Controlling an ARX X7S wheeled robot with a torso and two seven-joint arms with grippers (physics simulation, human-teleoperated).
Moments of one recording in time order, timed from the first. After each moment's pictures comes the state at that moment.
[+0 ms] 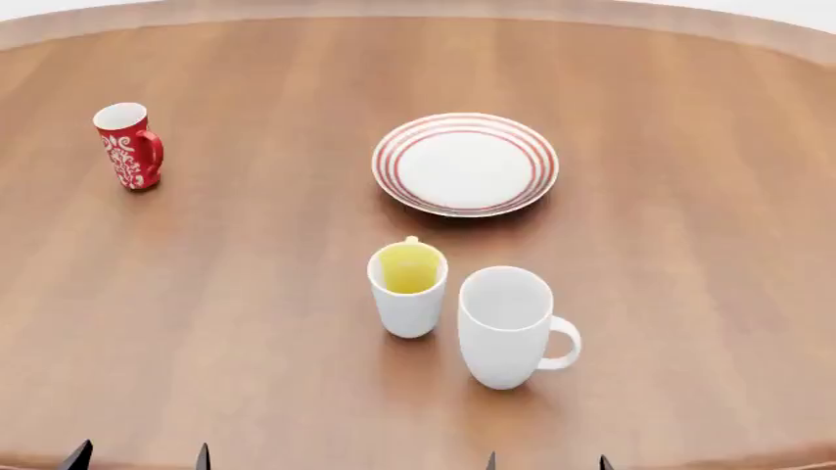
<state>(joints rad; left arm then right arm) 0.00 0.00 0.00 0.00 0.00 0.00 0.00 0.00 0.00 0.00 0.00 0.00 0.00 0.00</state>
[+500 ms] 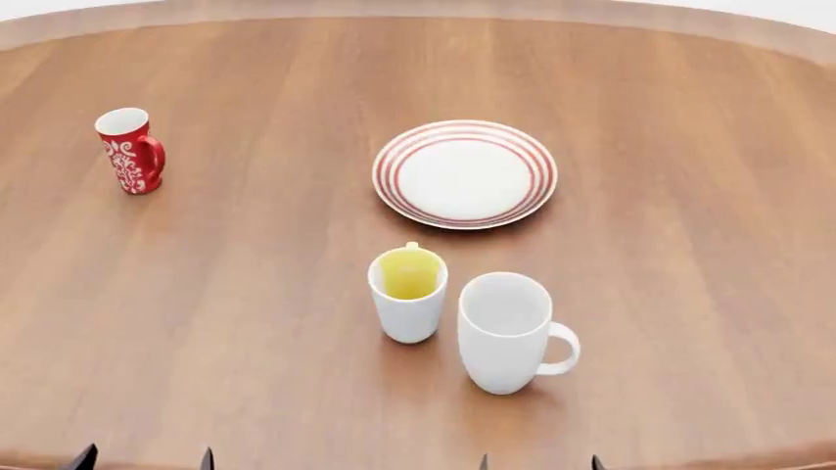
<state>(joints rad) 0.00 -0.05 0.07 0.01 -0.05 -0.04 -0.06 0.00 0.05 -0.07 -0.02 0.03 0.01 0.06</state>
